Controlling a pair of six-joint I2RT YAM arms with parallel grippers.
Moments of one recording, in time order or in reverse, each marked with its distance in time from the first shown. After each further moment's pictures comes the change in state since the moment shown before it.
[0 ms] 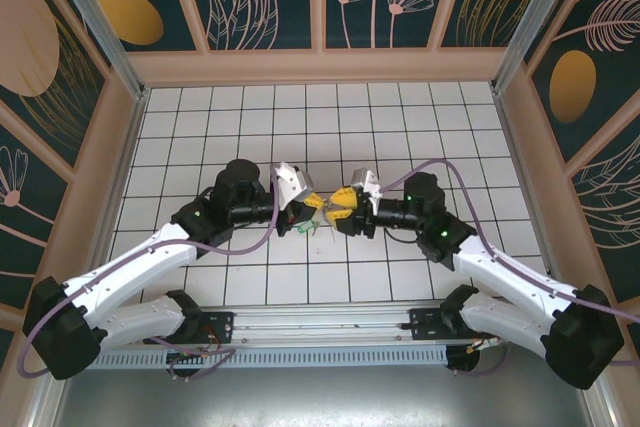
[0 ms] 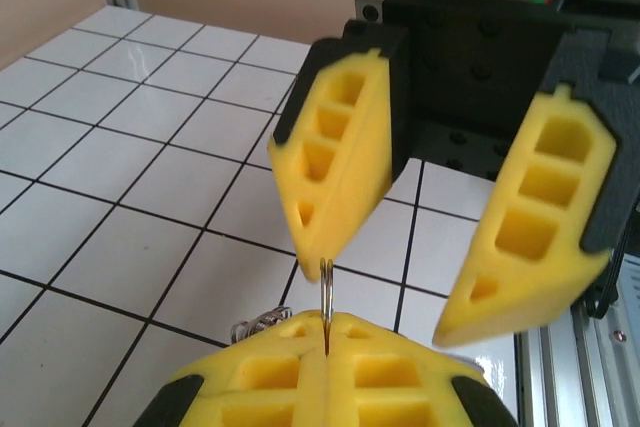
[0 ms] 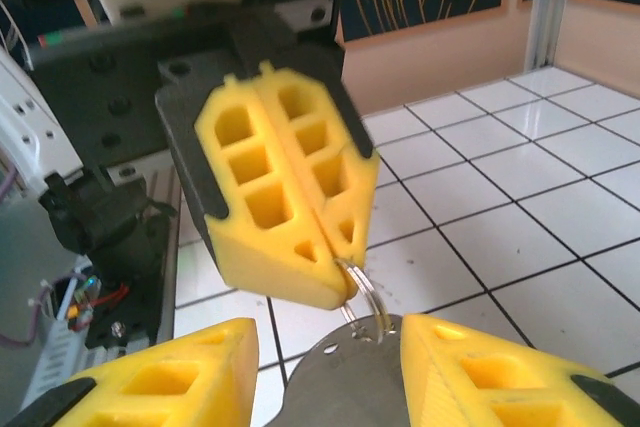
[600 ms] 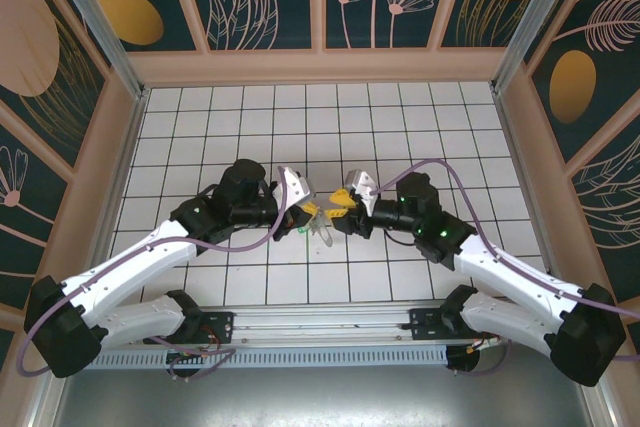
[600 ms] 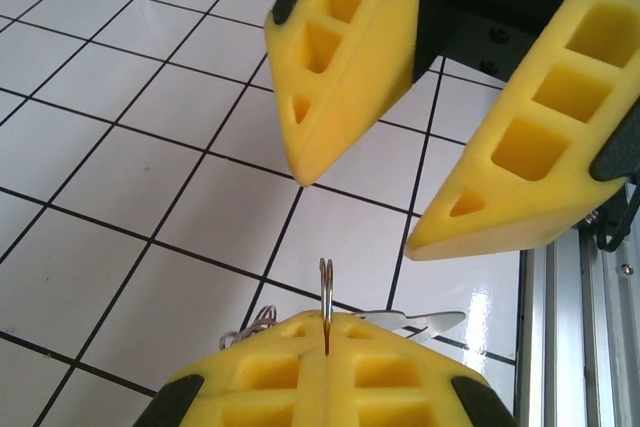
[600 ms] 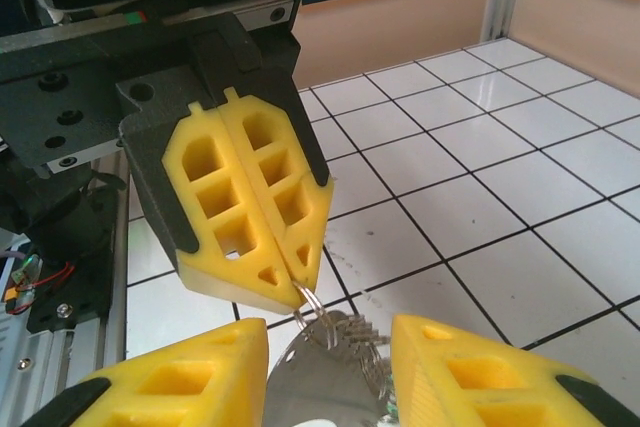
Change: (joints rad) left arm -0.010 0.008 0.045 -0.199 -0.057 0.052; right arm 0.060 -0.010 0.050 -0.124 0.149 -0.072
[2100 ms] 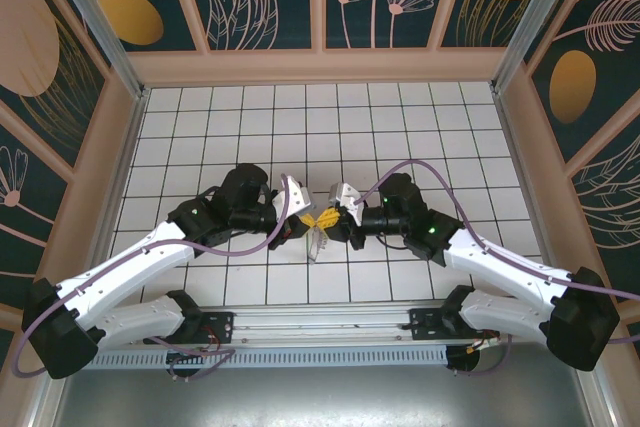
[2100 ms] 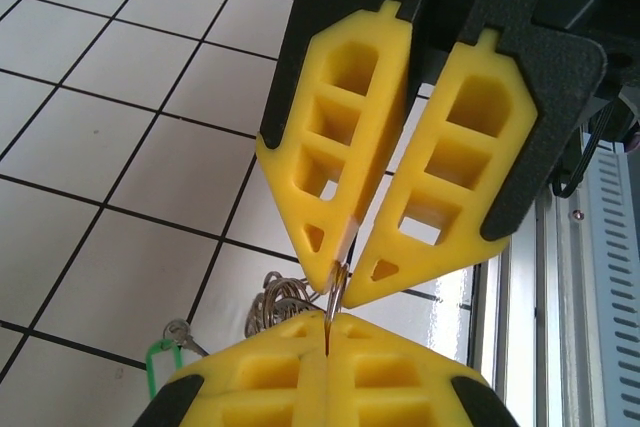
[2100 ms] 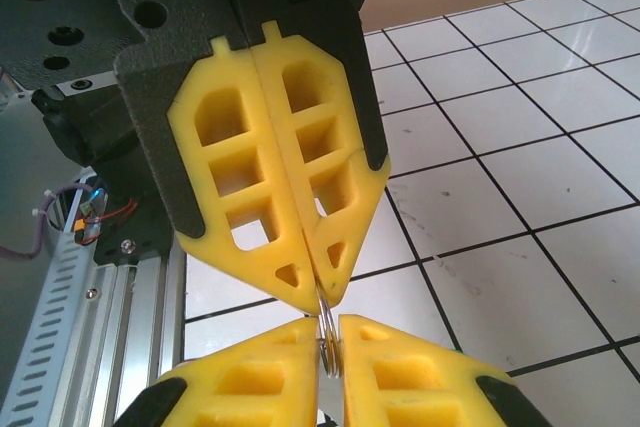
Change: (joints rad) left arm -0.024 -0.017 0.021 -0.130 0.022 0.030; right arm 0.065 0.084 0.039 -0.089 -0.073 -0.056
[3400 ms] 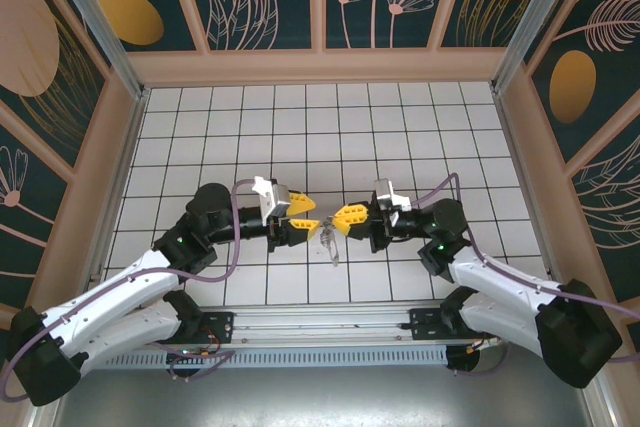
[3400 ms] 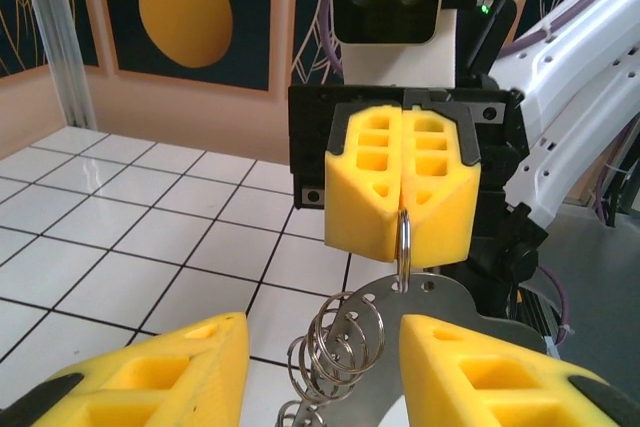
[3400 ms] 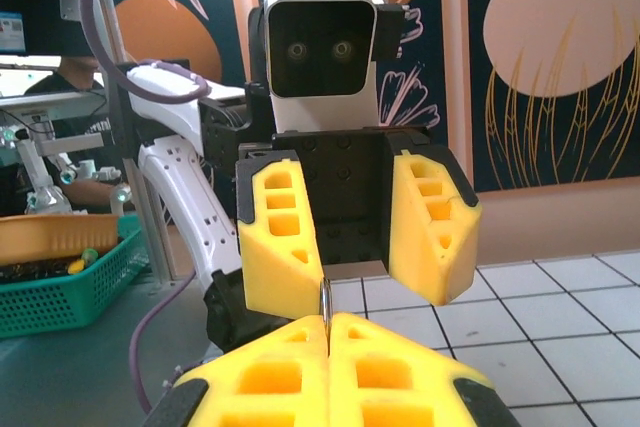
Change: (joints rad) left arm 0.000 -0.209 -0.256 0.624 0.126 -0.265; right arm -0.159 -0.050 -0.307 1.037 -0.340 0.526
